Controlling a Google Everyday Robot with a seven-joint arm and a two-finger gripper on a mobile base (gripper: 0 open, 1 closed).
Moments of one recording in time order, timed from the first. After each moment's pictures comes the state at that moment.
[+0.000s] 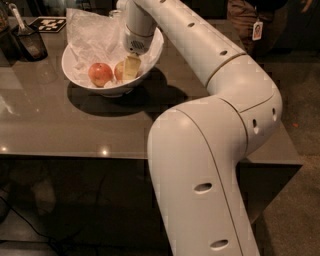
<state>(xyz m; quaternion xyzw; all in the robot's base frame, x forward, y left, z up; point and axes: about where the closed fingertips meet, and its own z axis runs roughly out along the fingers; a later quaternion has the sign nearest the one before) 0.759 0.080 0.862 -0.70 0.68 0.04 0.20</state>
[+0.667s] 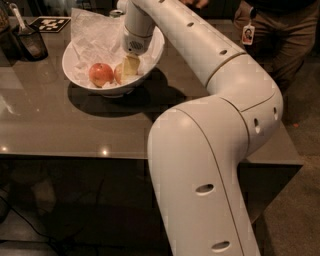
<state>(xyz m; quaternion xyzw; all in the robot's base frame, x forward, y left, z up) 0.755 0.084 0.861 -0.71 0.68 0.04 0.19</state>
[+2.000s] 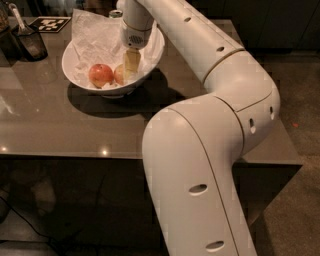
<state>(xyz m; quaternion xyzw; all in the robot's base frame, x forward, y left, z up) 0.760 0.084 0.879 -0.72 0.66 0.02 0.20</state>
